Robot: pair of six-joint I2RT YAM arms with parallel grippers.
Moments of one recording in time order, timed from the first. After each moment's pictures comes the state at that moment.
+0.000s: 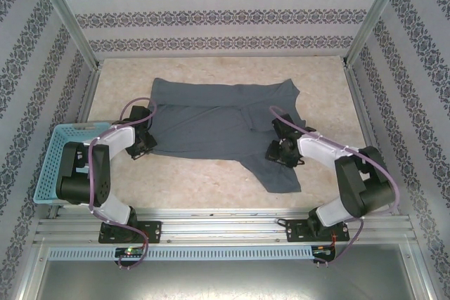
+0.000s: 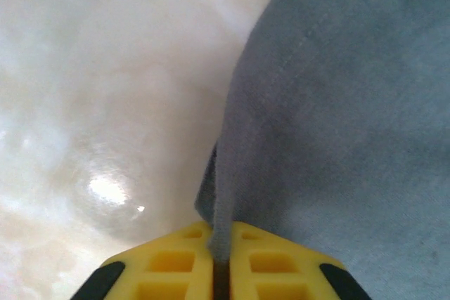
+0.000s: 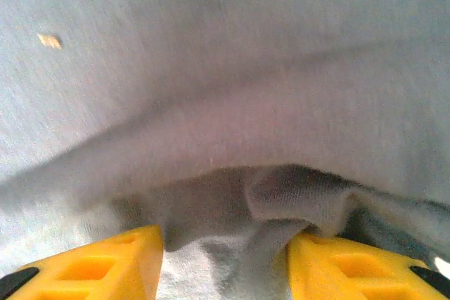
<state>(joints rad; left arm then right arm) -0.05 1.58 0.83 -0.58 -0.13 -0.69 0.35 1.52 0.76 -0.58 -0.06 0.72</state>
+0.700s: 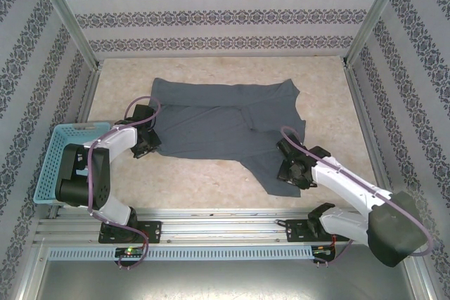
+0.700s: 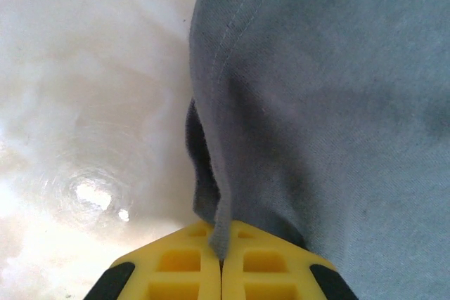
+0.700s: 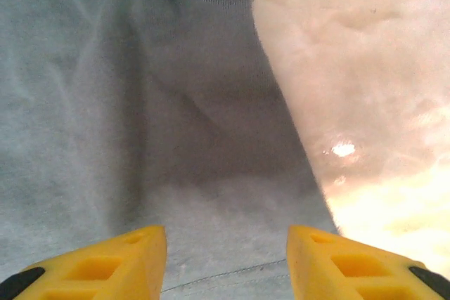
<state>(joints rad) -0.09 1.56 0.84 -0.57 -0.09 -0.69 0.50 1.11 0.58 -0.88 0.08 0.92</state>
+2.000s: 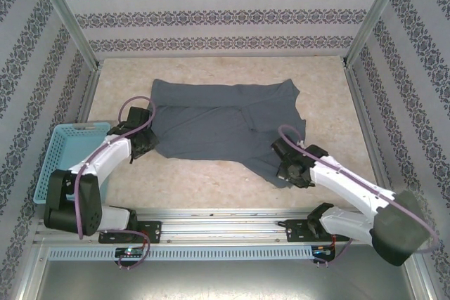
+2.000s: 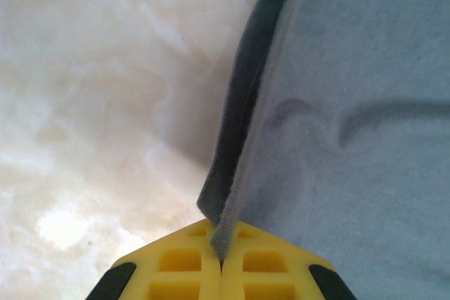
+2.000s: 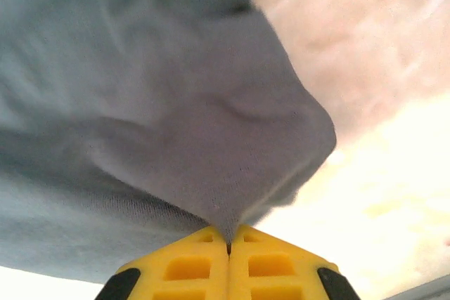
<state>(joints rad) -0.11 1.33 0.76 -0.57 -0.11 -0.73 0.55 1.08 0.66 -0.96 0.20 1.02</state>
